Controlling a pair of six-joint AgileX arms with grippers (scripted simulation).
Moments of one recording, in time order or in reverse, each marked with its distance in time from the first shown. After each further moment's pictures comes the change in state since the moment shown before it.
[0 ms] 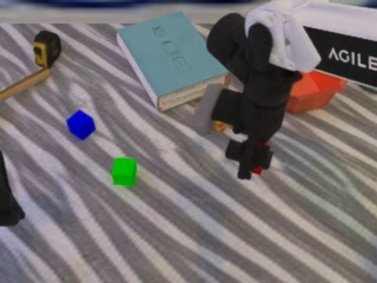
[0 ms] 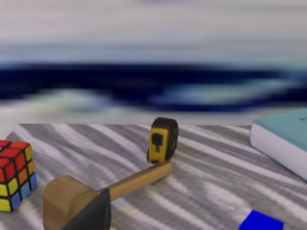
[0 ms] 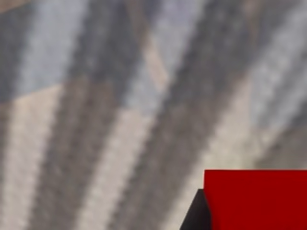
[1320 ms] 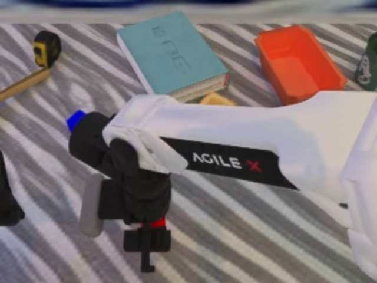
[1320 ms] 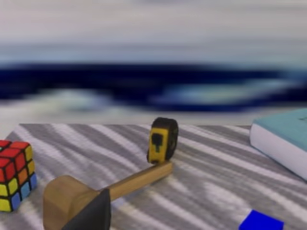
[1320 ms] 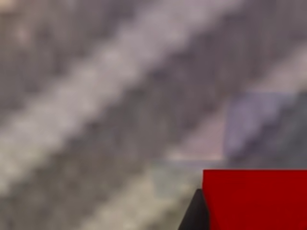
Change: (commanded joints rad) left arm 0.000 0.000 0.000 0.000 0.000 0.000; right arm 0.394 0.223 0.145 0.092 0.002 0.043
